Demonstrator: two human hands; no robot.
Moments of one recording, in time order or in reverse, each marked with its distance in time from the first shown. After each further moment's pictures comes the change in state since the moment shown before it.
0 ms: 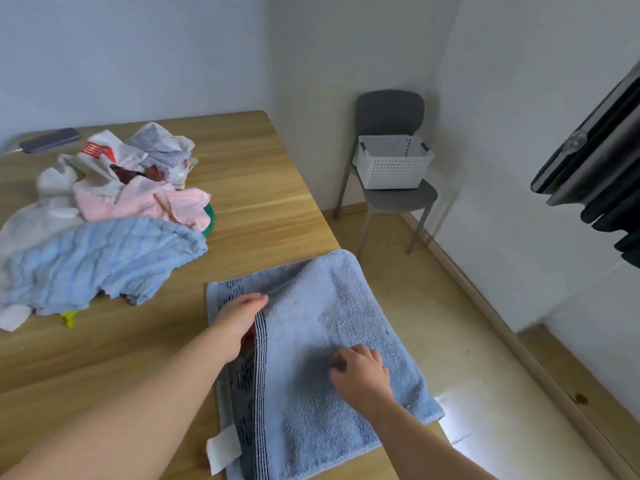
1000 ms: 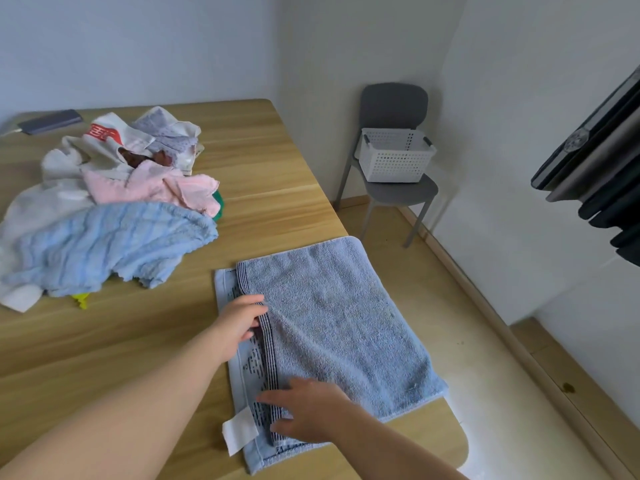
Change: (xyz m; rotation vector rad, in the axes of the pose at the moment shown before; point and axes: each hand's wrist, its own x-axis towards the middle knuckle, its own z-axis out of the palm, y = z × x) left_hand 0.008 -0.032 -0.025 -0.006 -0.076 -0.042; right_hand -0.041 -0.068 0.035 -0.436 -0.437 -0.493
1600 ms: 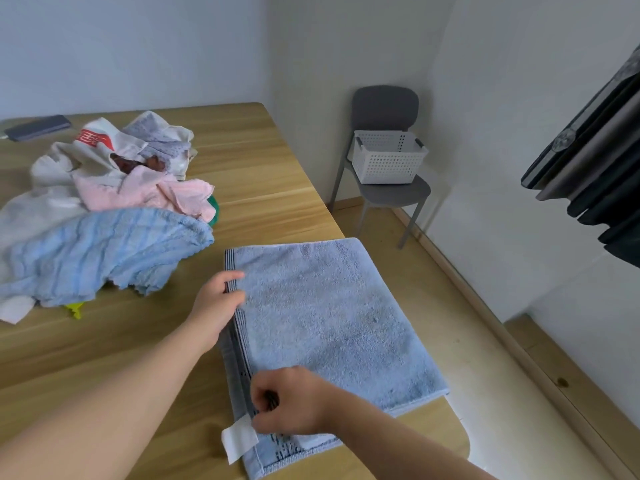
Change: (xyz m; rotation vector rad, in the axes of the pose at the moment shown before) left_hand -0.014 0.027 -0.026 0.127 0.183 0.272; right_hand -0.018 -0.029 -0.039 0.536 0.162 -0.125
